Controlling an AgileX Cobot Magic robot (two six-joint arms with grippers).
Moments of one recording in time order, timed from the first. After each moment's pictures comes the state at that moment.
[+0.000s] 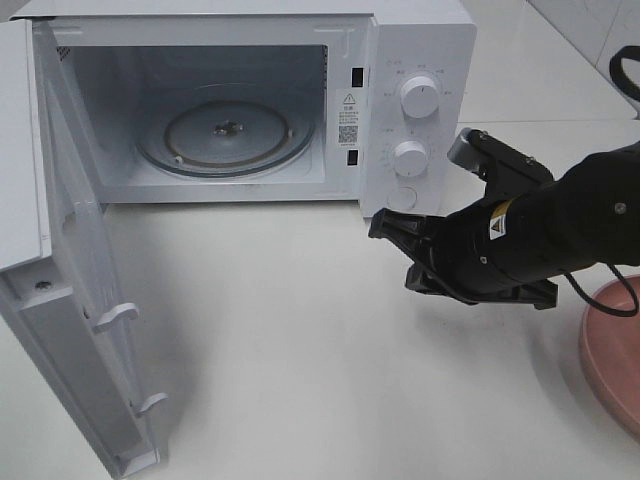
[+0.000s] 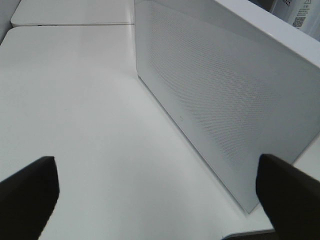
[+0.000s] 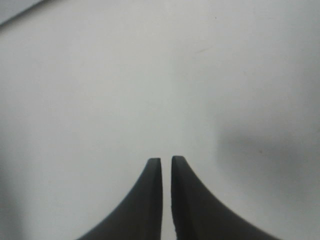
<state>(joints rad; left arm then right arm) 0.01 0.00 -0.52 -0.17 1.08 0.11 0.53 1.64 -0.67 0.05 0.01 0.68</state>
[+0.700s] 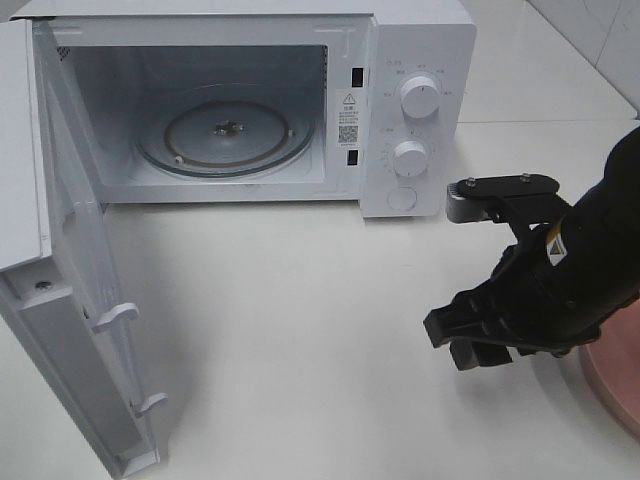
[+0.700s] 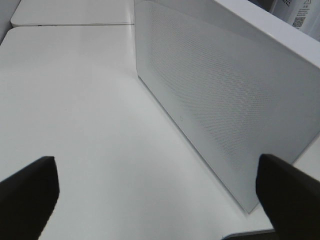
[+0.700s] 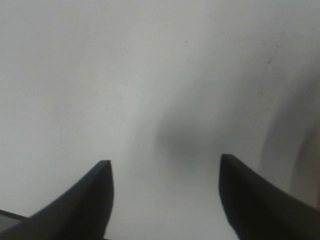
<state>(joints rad) 0.01 0.00 -0.52 -0.17 1.08 0.11 0.53 1.50 -0.67 -0.04 0.49 0.29</state>
